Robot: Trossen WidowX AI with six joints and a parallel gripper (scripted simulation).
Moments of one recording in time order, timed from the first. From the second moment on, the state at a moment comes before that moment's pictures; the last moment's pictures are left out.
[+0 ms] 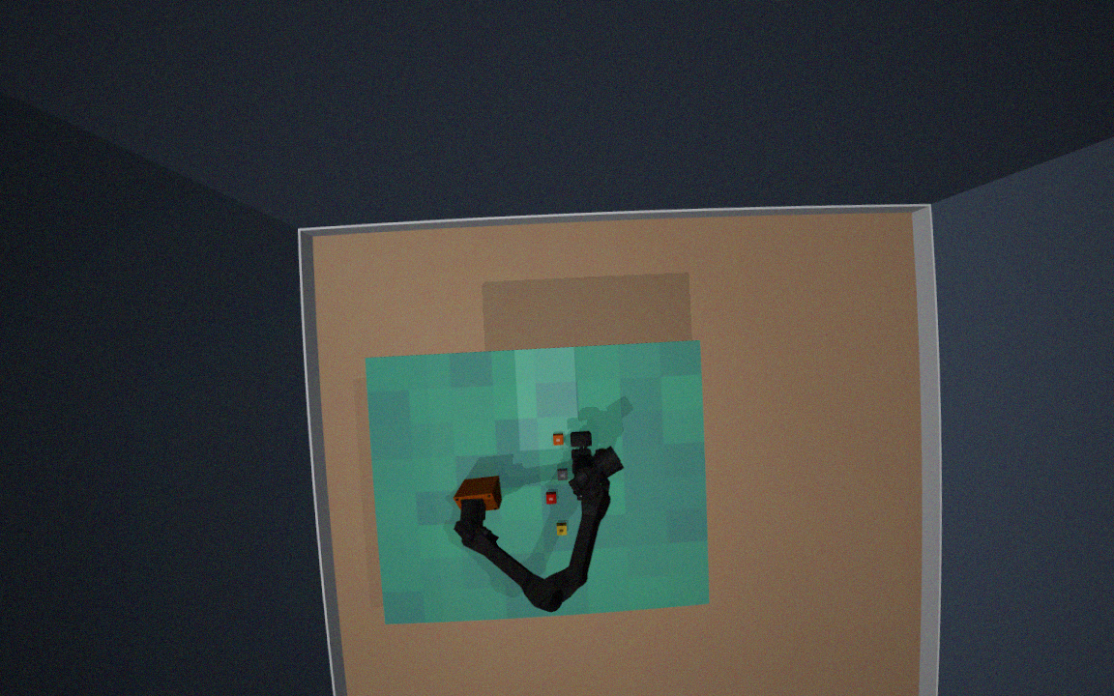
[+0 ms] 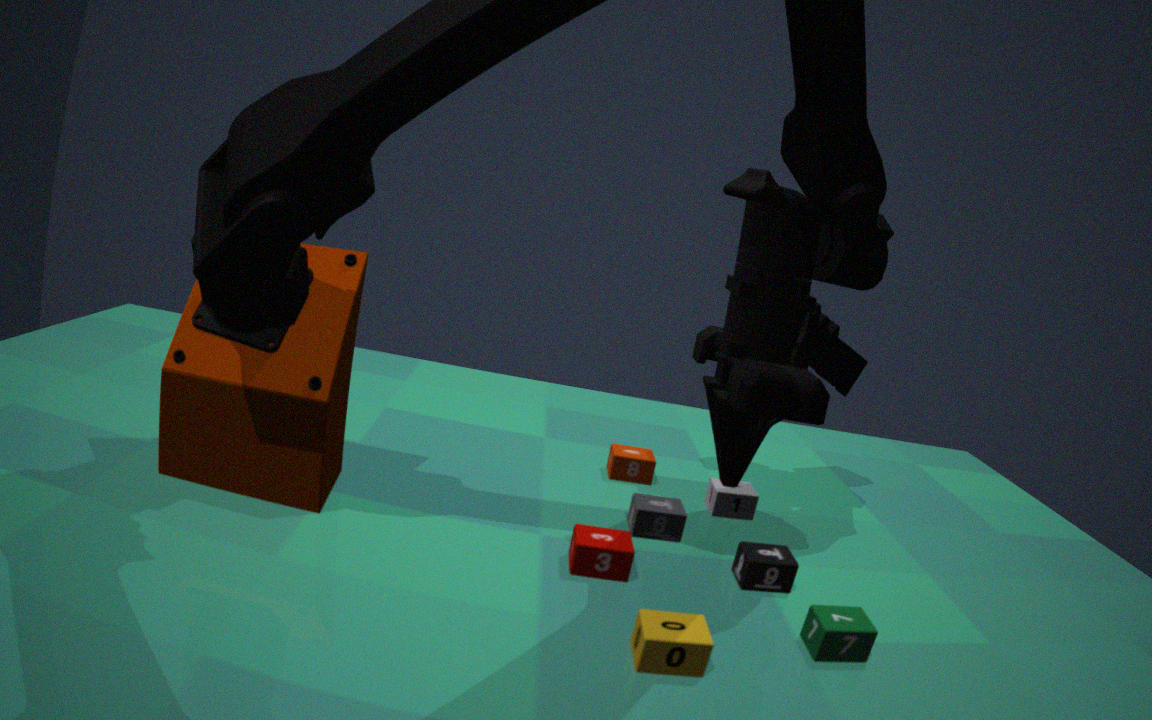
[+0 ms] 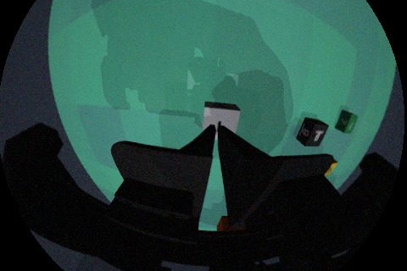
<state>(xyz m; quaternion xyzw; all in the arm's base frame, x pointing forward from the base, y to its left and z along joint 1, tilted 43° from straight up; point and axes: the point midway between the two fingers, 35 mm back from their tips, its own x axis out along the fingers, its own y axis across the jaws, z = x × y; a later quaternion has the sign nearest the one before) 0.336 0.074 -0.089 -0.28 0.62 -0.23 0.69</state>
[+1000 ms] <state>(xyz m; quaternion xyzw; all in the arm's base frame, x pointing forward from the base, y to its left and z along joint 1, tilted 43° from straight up) 0.282 0.082 0.054 -0.27 0.62 -0.23 0.70</state>
